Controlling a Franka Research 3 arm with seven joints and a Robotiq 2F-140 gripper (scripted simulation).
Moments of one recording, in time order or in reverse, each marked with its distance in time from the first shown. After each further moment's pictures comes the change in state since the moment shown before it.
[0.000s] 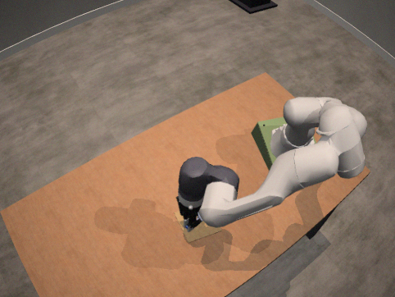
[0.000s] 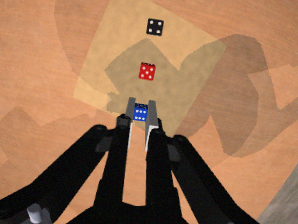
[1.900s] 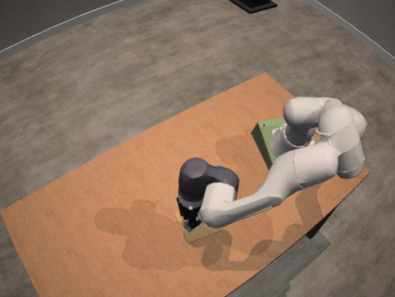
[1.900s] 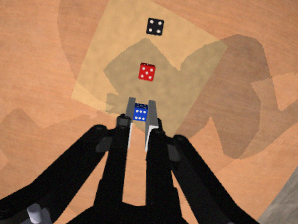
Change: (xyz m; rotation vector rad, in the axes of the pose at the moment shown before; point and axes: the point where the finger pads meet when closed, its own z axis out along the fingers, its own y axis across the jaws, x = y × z) arm 0.000 0.000 0.003 -0.001 0.000 -0.003
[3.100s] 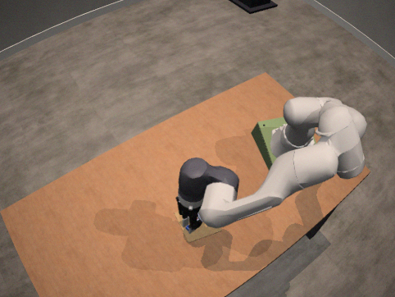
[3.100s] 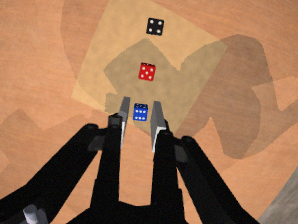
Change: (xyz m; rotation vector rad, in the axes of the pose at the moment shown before) arm 0.000 0.000 0.000 0.000 0.000 0.000
